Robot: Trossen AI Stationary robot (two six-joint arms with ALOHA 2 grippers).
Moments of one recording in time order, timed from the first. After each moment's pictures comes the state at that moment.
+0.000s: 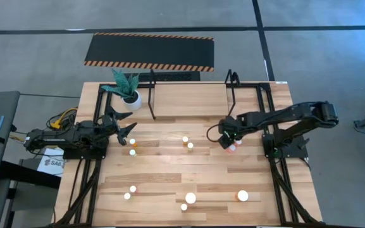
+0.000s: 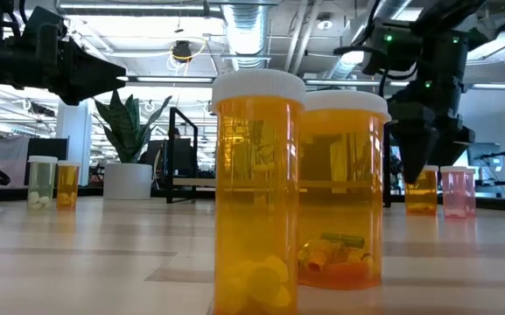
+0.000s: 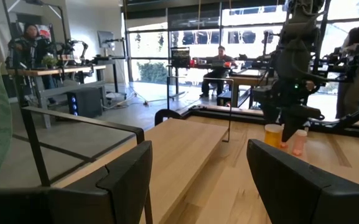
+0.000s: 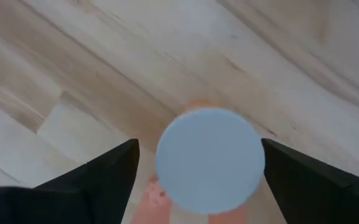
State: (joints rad) left arm 0.01 0.01 0.01 0.08 -0.43 0.03; right arm -0.09 1.36 0.73 -0.74 0.09 0.86
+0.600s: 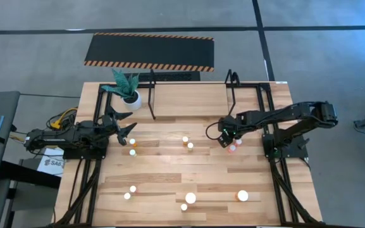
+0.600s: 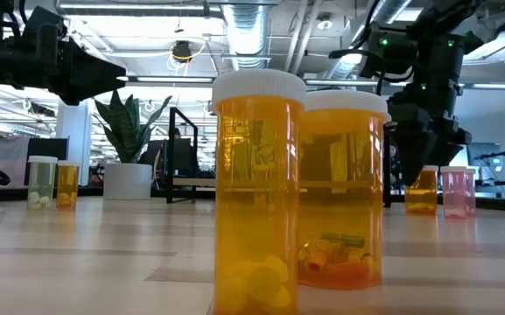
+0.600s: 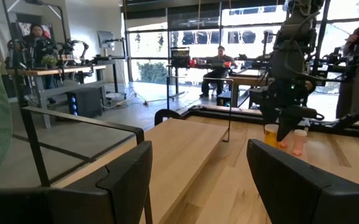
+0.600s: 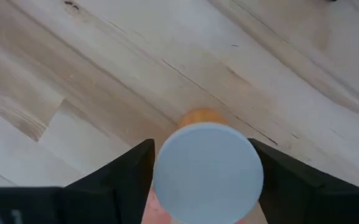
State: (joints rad) left arm 0.01 0.01 0.01 0.08 -0.43 0.03; right arm -0.11 1.36 0.73 -0.72 0.08 0.84
